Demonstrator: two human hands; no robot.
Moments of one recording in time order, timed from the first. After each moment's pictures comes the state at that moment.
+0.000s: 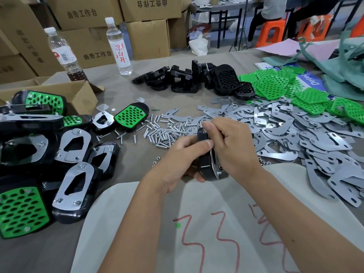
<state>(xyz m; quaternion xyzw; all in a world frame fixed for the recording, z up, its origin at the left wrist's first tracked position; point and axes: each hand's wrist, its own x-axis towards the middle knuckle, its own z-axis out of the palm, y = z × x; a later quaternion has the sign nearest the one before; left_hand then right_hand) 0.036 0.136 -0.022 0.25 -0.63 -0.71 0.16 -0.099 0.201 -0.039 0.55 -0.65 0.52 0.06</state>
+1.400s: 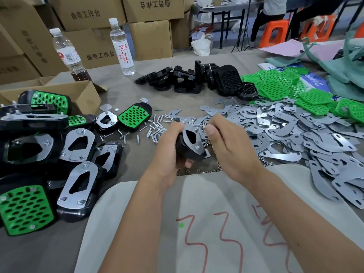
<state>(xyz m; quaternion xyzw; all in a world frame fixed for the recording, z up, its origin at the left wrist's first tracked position) 0.040 0.124 -0.018 0.30 -0.56 -0.71 0.29 -0.095 0.207 -0.037 0.58 -0.67 0.46 0.01</state>
